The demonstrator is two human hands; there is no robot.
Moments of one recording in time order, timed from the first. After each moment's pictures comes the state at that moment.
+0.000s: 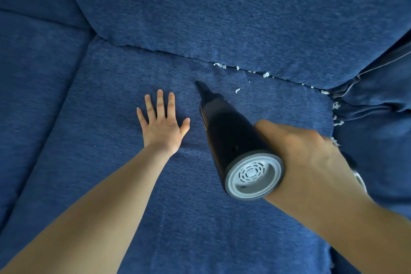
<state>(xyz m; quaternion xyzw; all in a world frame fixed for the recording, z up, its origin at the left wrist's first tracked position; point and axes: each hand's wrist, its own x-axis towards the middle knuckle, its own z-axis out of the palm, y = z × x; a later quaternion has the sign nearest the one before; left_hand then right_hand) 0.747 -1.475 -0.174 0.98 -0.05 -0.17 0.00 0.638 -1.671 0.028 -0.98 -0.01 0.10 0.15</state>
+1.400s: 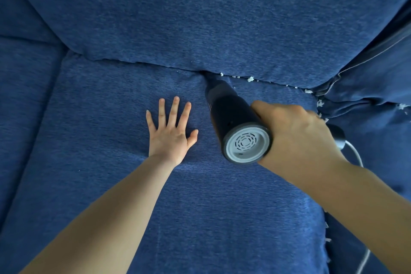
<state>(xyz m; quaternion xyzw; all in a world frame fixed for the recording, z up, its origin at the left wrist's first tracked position) 0.758 -1.509 -0.164 0.96 -0.19 -0.20 -0.03 0.686 -1.688 0.031 -0.98 0.07 0.12 0.10</state>
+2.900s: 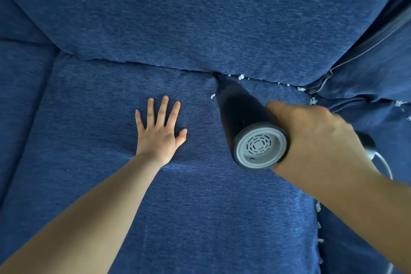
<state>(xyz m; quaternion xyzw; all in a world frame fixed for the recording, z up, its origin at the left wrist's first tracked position) 0.756 -1.507 -0.183 0.97 -0.18 -0.15 -0.02 0.664 -1.722 0.051 -0.98 0.10 0.13 0.12</state>
